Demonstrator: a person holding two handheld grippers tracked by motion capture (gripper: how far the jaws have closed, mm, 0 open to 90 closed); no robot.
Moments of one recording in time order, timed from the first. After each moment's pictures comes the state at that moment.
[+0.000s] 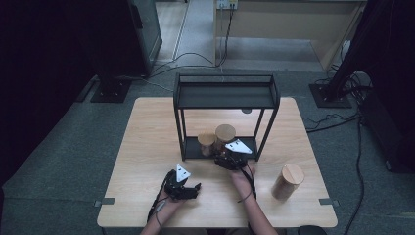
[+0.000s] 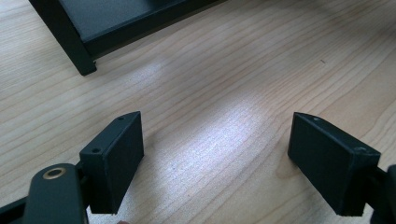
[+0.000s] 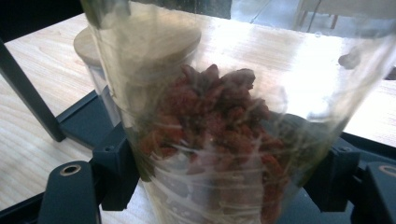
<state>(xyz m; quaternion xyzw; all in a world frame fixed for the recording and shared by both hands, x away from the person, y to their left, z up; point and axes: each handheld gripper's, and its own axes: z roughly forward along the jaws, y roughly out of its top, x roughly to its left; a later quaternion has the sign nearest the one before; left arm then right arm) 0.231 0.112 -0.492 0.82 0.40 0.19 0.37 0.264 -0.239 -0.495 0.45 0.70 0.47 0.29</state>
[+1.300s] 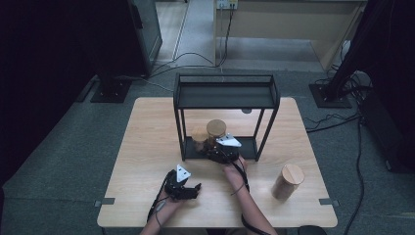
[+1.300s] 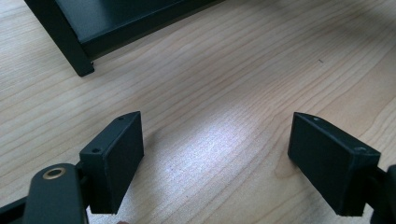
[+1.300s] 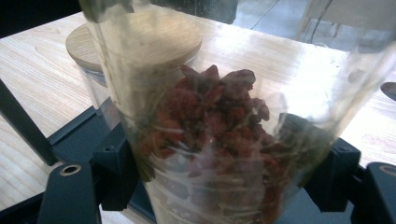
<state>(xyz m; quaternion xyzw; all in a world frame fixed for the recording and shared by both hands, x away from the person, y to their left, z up) 0.232 0.112 -0.492 0.82 0.39 0.19 0.37 0.289 -0.214 -0.493 0.43 0.72 0.46 0.30</state>
